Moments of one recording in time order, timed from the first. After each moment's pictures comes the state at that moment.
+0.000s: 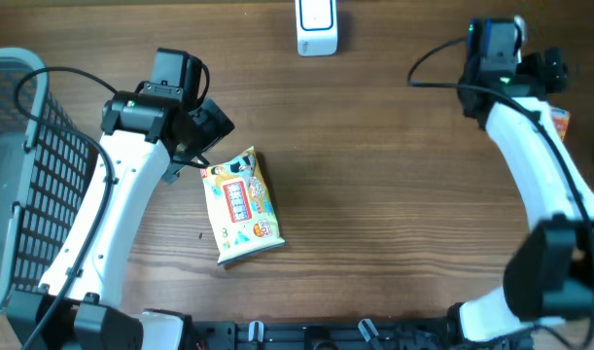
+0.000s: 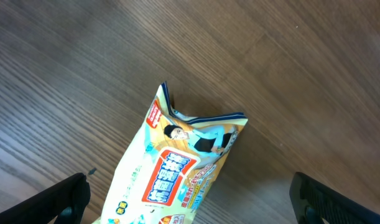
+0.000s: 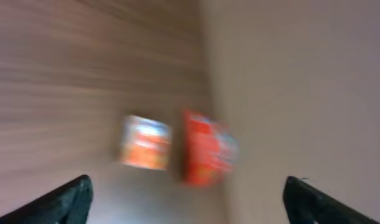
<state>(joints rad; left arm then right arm) -0.20 1.53 1.40 -1.15 -0.08 -0.90 0.01 1.69 1.36 -0.55 0.75 -0.35</state>
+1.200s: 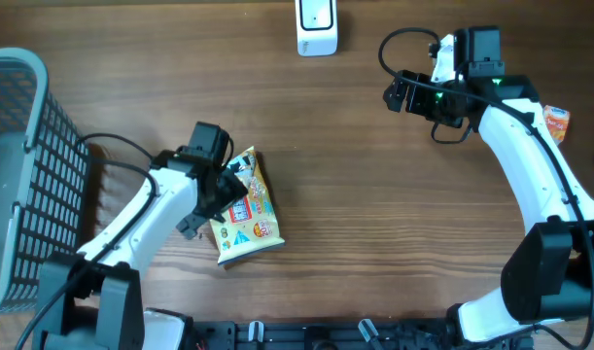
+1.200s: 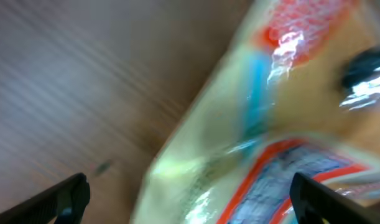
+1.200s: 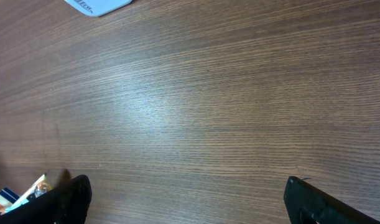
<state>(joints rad) -0.25 1.53 0.85 -0.80 -0.04 -0.92 0.06 1.71 1.36 -0.72 -0.29 0.29</state>
